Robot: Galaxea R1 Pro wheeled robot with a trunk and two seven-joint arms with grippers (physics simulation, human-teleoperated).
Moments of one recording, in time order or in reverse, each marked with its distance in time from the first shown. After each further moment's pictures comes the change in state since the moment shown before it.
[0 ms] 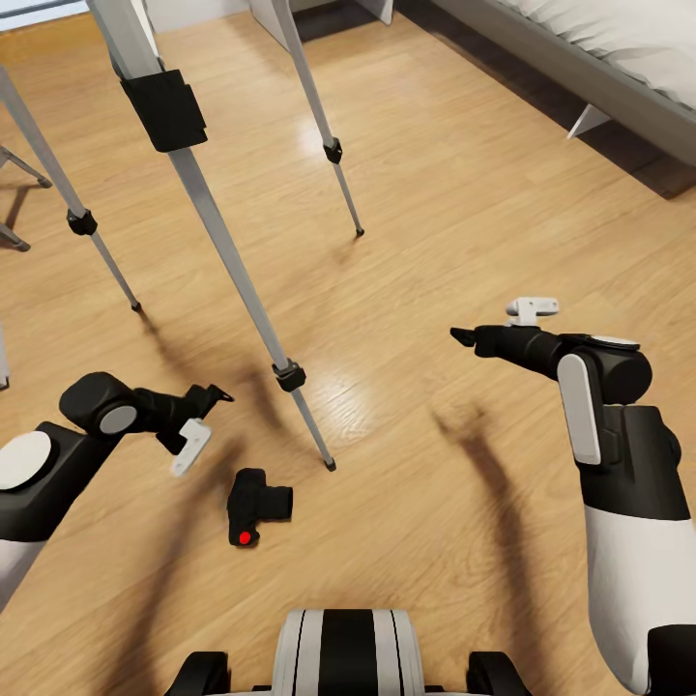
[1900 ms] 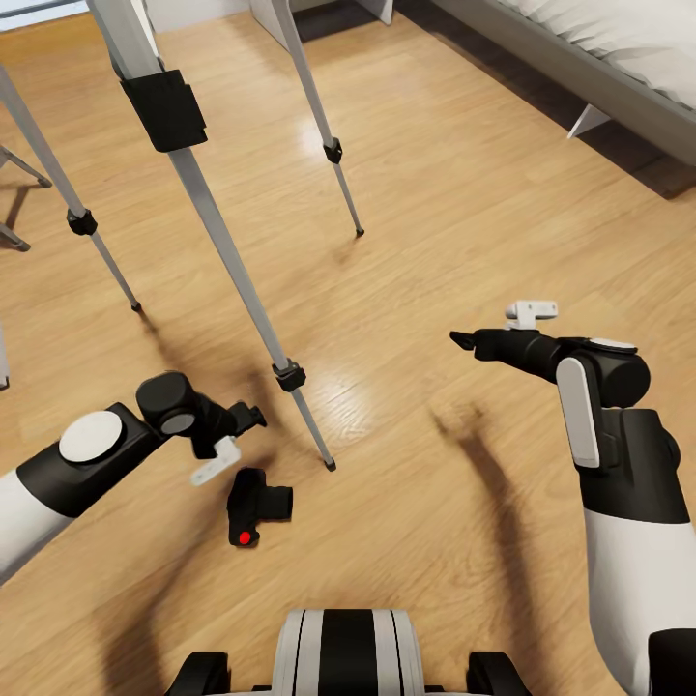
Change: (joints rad) left arm -0.199 0.010 -0.464 0.094 0.040 -0.027 -0.004; right arm 0.011 0.000 0.000 0.000 0.003 0.000 0.000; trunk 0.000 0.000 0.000
